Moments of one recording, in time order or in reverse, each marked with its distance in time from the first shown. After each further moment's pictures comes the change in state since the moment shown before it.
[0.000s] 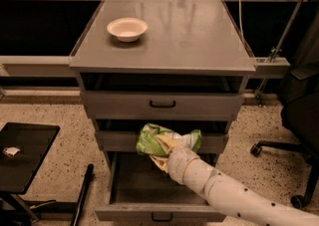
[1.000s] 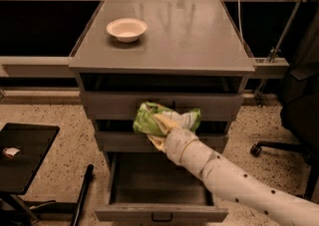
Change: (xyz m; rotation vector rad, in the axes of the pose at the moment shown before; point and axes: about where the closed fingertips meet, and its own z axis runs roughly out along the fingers) arm -0.029 -0.064 0.009 0.107 -0.040 -0.088
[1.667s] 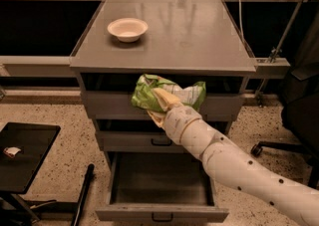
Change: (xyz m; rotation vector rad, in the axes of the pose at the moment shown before) arm -0.044 -0.092 -0.001 0.130 -0.006 -0.149
